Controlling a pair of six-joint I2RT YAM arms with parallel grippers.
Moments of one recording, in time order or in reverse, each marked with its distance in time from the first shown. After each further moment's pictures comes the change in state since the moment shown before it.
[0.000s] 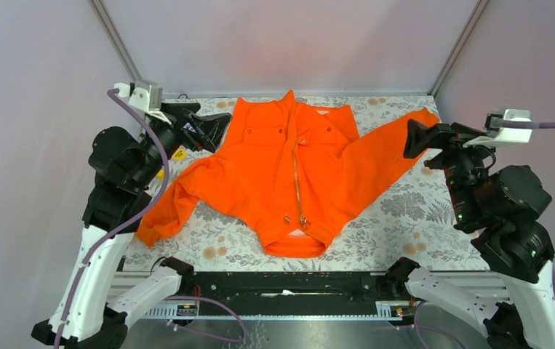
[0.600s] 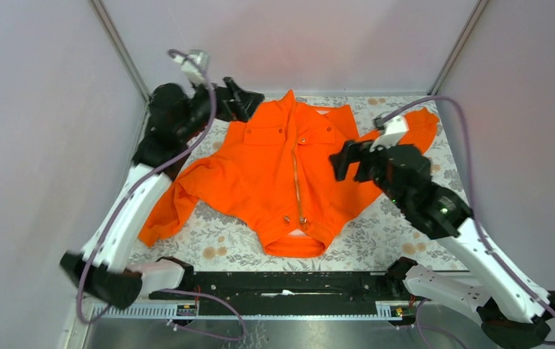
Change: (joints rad) left arm 0.001 0.447 0.051 0.180 0.072 -0.137; right arm 0.000 0.121 -0.383 0.029 -0.476 0.293
